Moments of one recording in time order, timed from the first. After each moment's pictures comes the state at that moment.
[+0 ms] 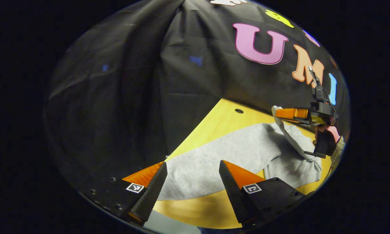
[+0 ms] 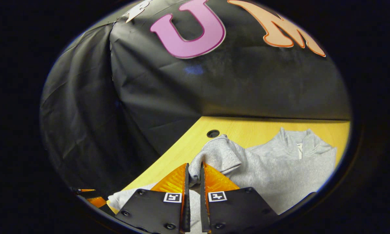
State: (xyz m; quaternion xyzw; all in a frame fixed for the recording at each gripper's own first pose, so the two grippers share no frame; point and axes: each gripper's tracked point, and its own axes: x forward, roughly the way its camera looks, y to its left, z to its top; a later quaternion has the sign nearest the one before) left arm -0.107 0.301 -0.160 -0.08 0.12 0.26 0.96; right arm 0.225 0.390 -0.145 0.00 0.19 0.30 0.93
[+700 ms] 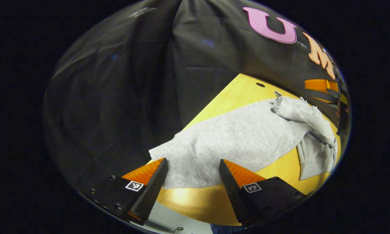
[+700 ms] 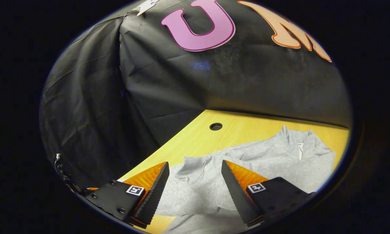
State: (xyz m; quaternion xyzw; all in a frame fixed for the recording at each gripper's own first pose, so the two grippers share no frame) left arm -0.104 0.327 -0.234 -0.08 0.20 0.31 0.93; right arm 0.223 0.346 -0.108 -0.05 0.17 0.31 0.93
